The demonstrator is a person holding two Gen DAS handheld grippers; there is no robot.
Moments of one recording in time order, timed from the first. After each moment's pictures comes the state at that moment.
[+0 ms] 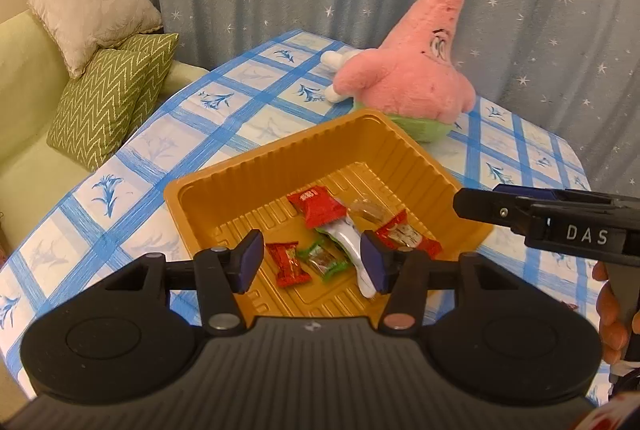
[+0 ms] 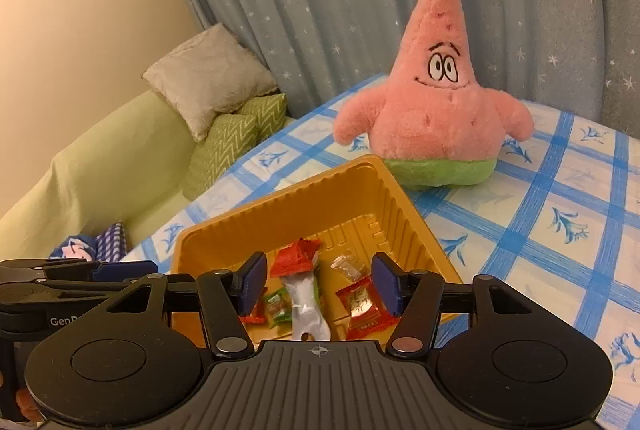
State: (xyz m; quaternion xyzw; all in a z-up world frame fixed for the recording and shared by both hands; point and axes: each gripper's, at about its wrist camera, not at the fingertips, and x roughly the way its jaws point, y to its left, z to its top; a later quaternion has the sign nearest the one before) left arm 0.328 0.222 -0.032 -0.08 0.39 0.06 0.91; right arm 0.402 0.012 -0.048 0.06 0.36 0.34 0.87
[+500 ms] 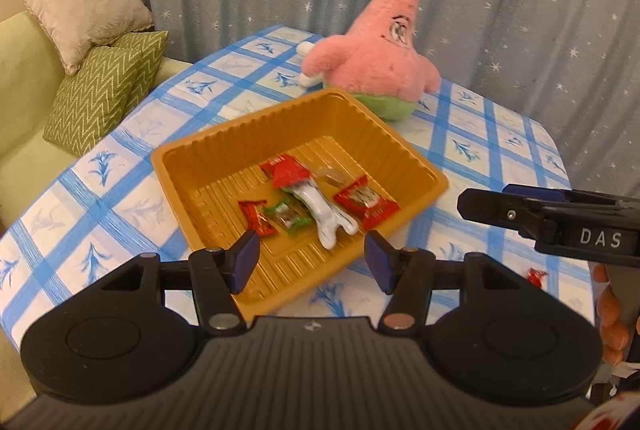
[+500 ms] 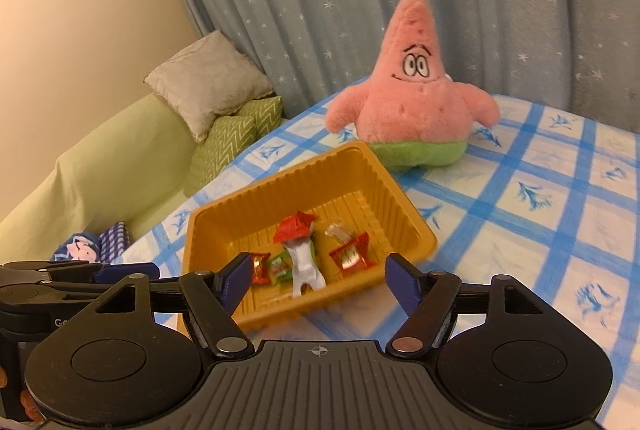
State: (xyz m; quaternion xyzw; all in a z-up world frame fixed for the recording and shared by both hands) left arm 0.277 0.181 -0.025 -0.08 0.39 0.04 0.91; right arm 0.343 -0.034 -0.038 0.07 0.36 0.32 0.87
